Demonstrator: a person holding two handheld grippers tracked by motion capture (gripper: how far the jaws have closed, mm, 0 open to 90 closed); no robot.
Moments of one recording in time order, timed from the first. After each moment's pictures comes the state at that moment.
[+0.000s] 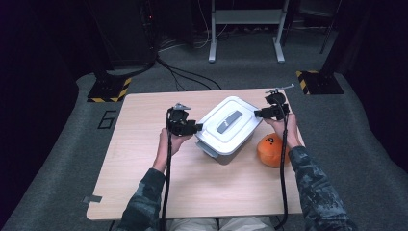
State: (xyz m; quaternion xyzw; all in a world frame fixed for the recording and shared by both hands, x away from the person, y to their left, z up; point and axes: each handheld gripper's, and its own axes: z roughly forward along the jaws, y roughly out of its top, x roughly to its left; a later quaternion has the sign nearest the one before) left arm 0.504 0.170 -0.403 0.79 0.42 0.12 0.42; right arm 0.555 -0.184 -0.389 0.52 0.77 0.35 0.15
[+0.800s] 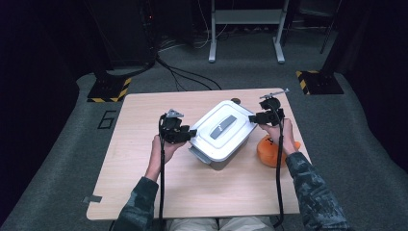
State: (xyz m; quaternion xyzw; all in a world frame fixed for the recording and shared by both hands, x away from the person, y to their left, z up) left arm 0.476 0.188 -0.403 0.79 0.42 0.14 0.41; right arm 0.534 -0.164 -0.390 0.50 0.78 0.35 0.14
